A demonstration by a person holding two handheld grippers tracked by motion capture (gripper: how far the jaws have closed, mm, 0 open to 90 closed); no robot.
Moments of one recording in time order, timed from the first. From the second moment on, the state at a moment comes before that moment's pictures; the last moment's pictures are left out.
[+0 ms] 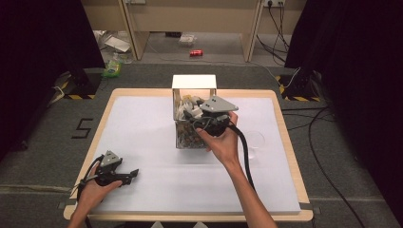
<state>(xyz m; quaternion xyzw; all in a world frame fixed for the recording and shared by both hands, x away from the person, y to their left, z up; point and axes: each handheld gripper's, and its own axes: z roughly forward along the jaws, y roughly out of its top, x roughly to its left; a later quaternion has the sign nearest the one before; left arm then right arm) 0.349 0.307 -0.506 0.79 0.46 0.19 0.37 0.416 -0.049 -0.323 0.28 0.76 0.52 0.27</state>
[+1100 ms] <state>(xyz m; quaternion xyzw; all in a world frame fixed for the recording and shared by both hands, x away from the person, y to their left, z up) 0.349 0.307 -0.506 0.79 0.46 0.19 0.37 0.431 -0.041 -0.322 0.27 0.77 0.50 0.28</state>
